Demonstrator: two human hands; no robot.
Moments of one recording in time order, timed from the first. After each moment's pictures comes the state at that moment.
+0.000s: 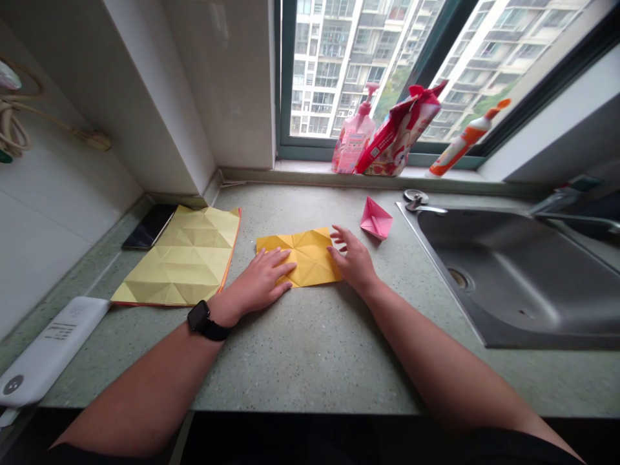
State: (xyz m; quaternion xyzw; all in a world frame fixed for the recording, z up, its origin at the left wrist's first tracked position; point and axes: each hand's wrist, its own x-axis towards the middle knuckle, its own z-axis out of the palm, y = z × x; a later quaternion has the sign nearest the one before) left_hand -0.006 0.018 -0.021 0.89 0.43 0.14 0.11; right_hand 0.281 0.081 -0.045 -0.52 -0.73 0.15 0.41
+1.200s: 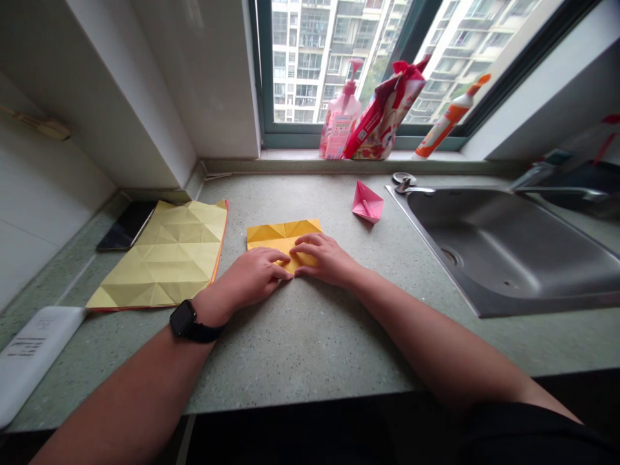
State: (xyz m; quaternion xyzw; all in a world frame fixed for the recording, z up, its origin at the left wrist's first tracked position) left_hand -0.005 0.023 -0.004 0.92 0.34 0.14 0.14; right_hand 0.253 0.061 -0.040 -0.39 -0.89 0.12 0.19
